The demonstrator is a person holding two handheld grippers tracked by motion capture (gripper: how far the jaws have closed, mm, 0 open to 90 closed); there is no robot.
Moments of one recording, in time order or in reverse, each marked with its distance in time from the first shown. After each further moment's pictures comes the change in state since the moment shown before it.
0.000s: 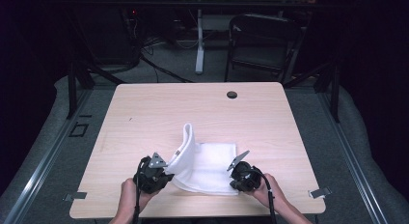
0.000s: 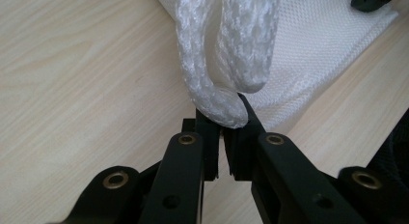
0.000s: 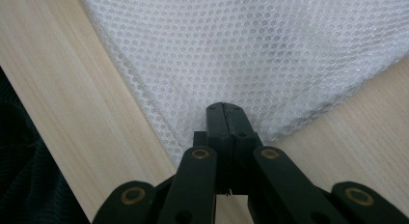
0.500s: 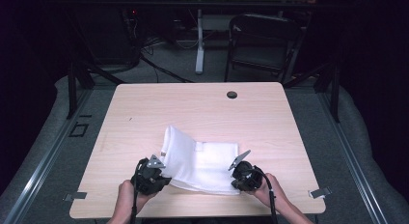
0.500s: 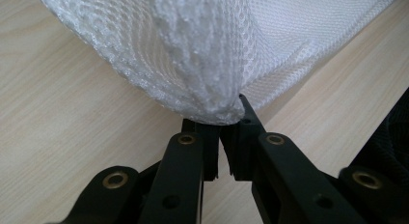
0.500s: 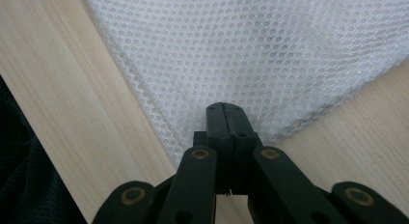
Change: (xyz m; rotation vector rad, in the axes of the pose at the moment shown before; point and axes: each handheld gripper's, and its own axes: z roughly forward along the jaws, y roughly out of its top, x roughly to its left) left arm 0.007 -0.008 0.000 0.055 -0.028 -0.026; right arm -0.003 -0.002 -0.002 0.007 -0.008 0.005
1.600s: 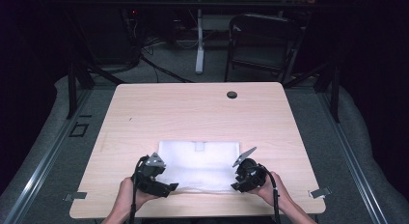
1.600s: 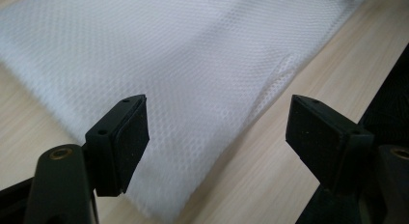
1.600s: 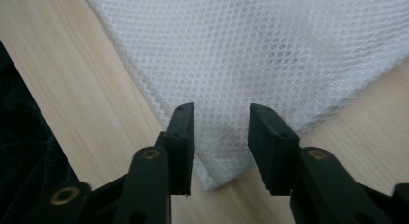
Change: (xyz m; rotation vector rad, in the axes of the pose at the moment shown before) left arm -0.005 0.017 0.003 -0.031 -0.076 0.082; right arm -0.009 -0.004 -0.011 -0.056 0.048 0.042
